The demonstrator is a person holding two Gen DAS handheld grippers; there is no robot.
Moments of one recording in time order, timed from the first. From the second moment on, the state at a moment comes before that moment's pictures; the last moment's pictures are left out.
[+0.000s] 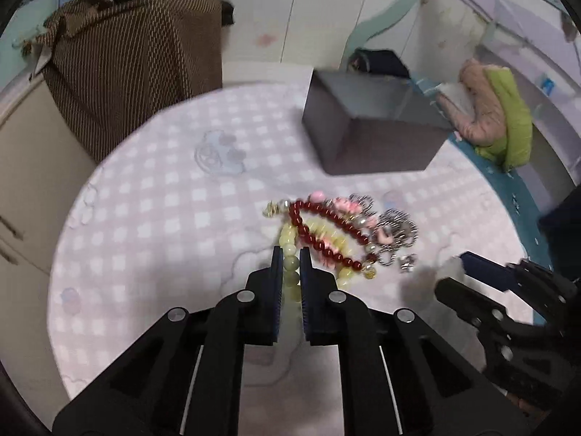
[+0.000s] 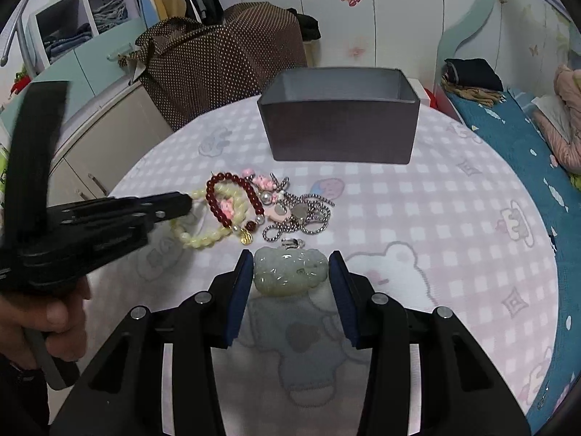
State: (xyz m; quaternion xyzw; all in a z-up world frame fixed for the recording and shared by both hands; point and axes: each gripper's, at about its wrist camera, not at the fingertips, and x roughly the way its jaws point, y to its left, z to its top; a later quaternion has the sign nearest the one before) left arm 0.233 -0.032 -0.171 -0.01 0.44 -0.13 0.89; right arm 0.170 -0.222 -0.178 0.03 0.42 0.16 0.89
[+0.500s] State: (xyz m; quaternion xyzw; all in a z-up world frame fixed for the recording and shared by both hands) left arm 0.204 -0.026 -0.088 -0.01 0.35 -0.18 0.92; right arm 0.171 -0.227 -0.140 0.03 0.39 0.16 0.91
